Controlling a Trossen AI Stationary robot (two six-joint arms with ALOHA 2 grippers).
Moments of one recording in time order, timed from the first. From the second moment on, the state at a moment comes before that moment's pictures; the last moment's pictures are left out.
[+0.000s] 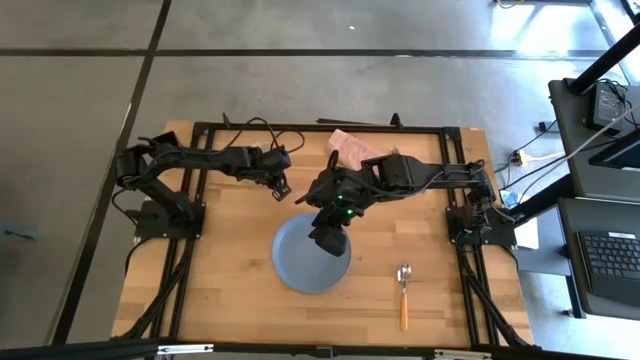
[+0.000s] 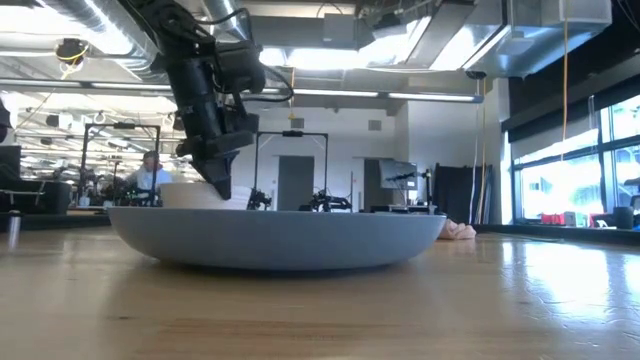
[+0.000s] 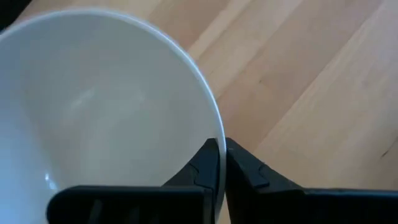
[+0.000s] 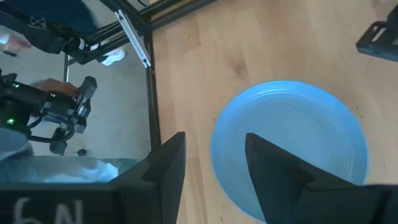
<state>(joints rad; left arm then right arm) 0.36 1.51 0.87 -0.53 -0.23 -0.31 0.16 1.96 2.27 -1.13 -0.18 0.52</state>
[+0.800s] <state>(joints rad) 0.02 1.51 1.42 -1.16 -0.28 -0.31 0.21 1.85 2.27 -1.18 -0.29 0.52</state>
